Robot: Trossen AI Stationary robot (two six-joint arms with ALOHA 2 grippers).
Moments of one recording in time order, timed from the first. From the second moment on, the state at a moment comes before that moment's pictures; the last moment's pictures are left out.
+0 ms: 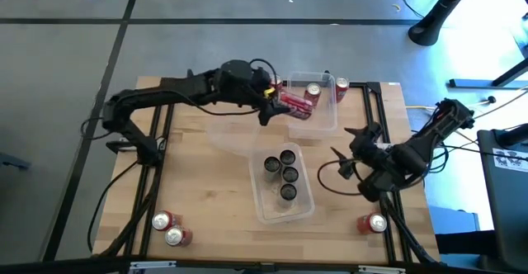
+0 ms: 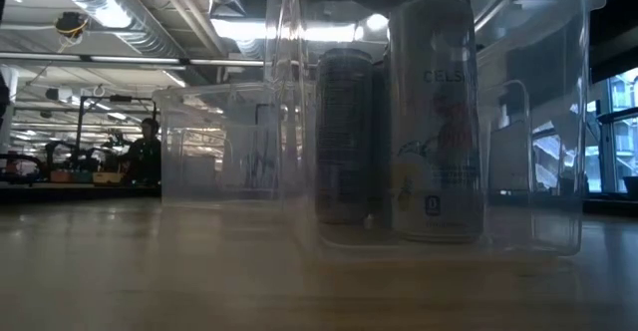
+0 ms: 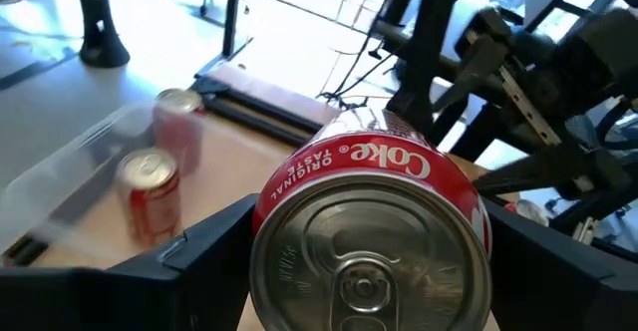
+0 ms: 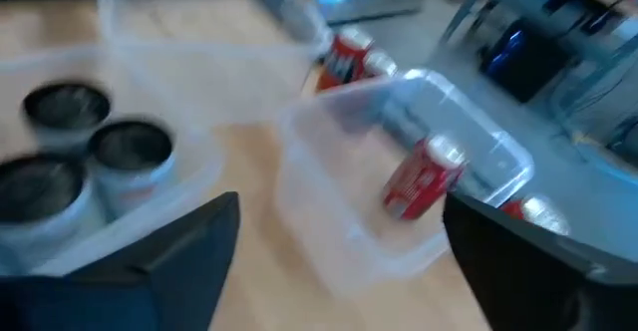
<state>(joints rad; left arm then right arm) 0.21 1.61 1.61 -0.35 0.08 -0.27 0.68 1.19 1.21 -1.38 1.06 1.07</state>
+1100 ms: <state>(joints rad) 0.19 1.79 1.77 -0.21 0.23 -0.20 0.55 1.20 1.35 -1.30 1.14 0.67</state>
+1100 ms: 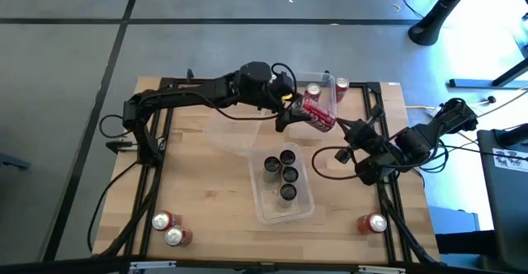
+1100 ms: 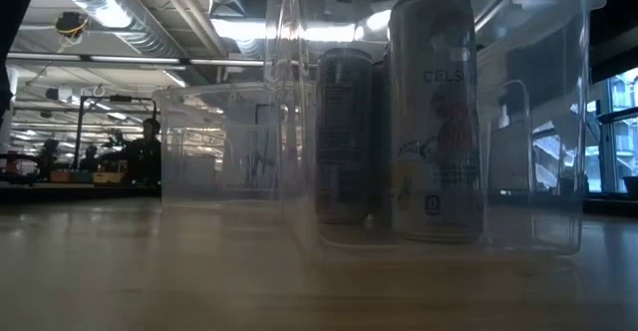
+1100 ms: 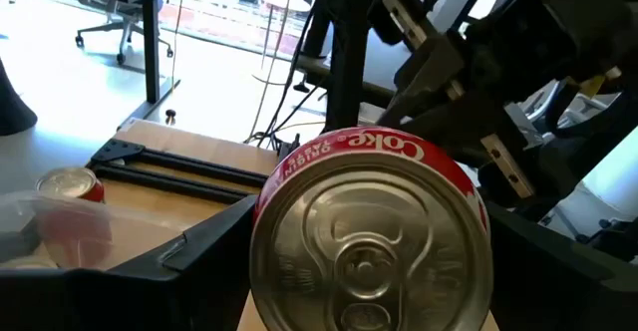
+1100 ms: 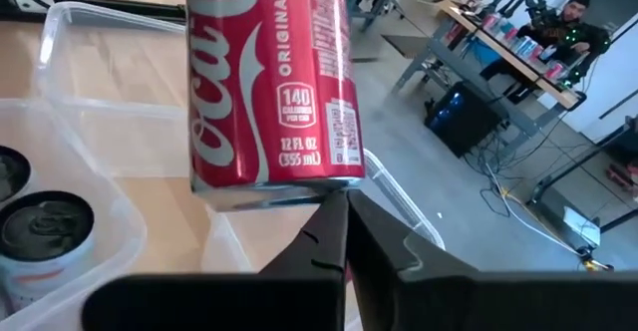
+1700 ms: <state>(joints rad) 0.19 1.80 1.76 -0.23 0.22 -0.18 0.53 1.22 1.39 -1.25 1.13 0.57</state>
